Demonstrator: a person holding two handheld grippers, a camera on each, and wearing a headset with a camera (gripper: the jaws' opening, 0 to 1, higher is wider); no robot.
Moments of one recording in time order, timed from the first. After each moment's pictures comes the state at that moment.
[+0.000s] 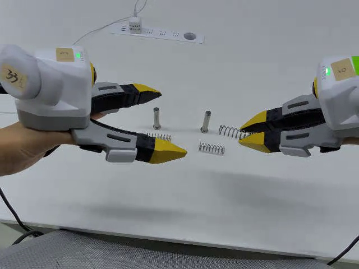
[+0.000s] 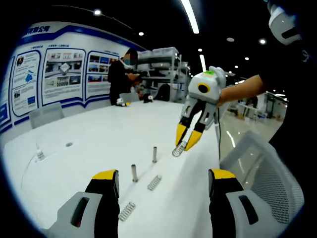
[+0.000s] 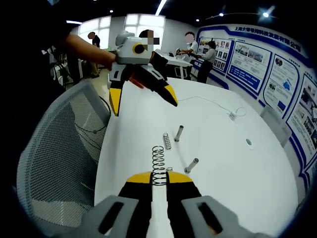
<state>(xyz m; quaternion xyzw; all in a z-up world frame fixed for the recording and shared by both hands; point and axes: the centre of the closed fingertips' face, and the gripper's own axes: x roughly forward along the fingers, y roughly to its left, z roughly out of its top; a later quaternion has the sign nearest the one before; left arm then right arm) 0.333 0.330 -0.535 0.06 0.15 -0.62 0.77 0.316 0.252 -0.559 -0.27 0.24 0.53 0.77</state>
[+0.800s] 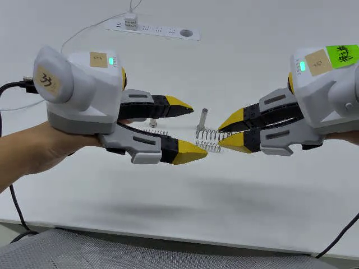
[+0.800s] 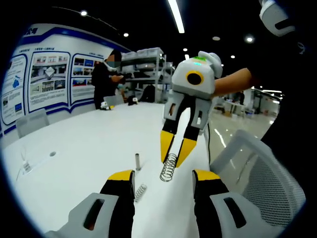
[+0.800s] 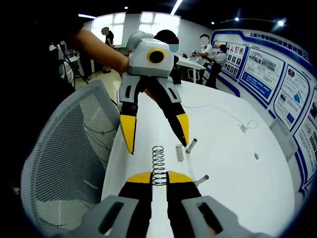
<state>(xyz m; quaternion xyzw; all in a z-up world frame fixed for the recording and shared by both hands) 0.308 0.295 -0.534 0.07 0.13 -0.67 0.73 0.304 0.282 -0.552 -0.29 0.23 0.56 0.74</state>
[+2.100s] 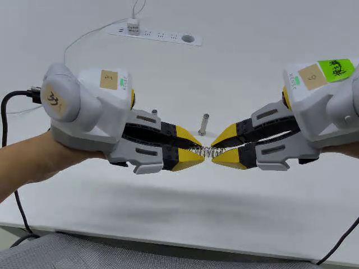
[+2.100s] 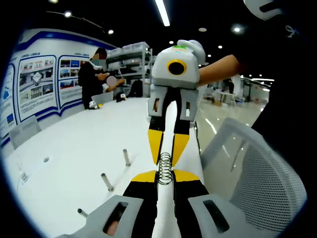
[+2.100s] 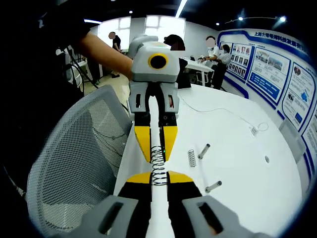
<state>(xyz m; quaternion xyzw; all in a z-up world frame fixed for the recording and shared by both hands) 0.286 0.297 -0.543 0.11 0.13 -0.70 0.69 0.288 0.298 -0.553 -0.26 0.23 0.60 0.72</state>
